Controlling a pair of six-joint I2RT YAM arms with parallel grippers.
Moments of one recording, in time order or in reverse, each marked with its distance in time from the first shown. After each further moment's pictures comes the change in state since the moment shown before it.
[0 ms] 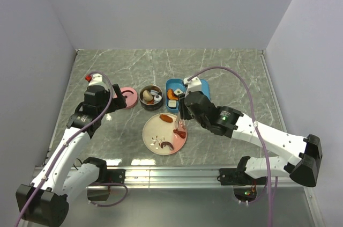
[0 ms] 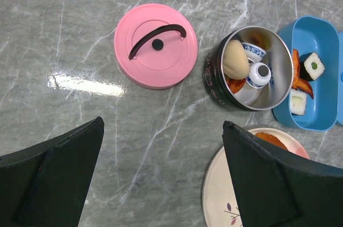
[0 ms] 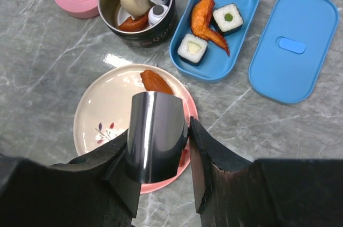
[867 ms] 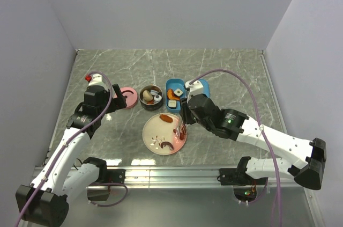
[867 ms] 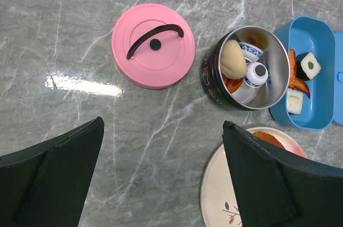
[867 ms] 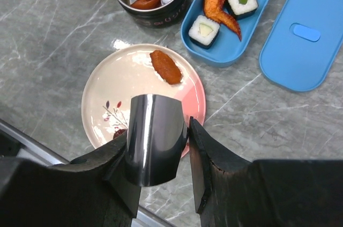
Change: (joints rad) left arm 0.000 -0.008 0.000 0.000 0.008 -0.005; right arm 0.016 -0.063 -0.019 -0.060 -0.065 0.005
